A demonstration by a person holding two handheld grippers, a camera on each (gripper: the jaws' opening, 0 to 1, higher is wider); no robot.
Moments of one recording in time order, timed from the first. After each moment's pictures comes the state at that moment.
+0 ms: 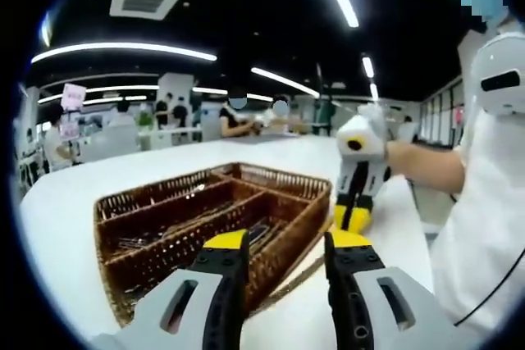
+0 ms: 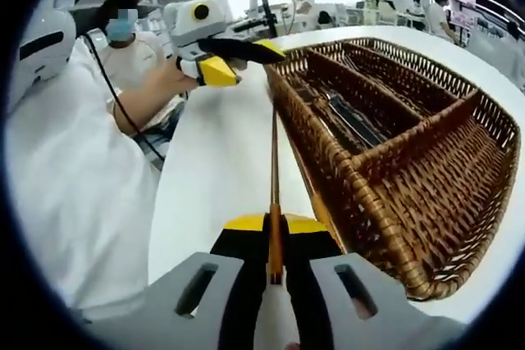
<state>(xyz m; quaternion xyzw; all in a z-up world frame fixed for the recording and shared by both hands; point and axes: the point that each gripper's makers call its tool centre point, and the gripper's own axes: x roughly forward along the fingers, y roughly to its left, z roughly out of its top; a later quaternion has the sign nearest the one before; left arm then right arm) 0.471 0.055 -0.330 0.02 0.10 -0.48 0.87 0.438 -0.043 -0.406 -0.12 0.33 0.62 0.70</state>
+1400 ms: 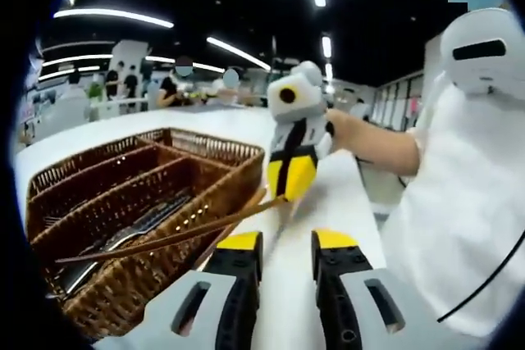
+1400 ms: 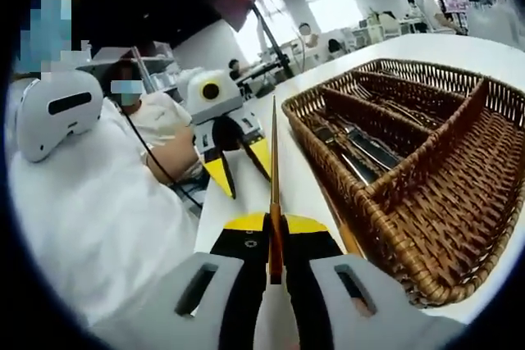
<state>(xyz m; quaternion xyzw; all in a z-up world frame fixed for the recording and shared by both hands) 0.419 0.006 -0.365 0.01 0.18 -0.59 0.78 0.429 -0.027 -0.368 0.01 0.30 0.66 0.69</state>
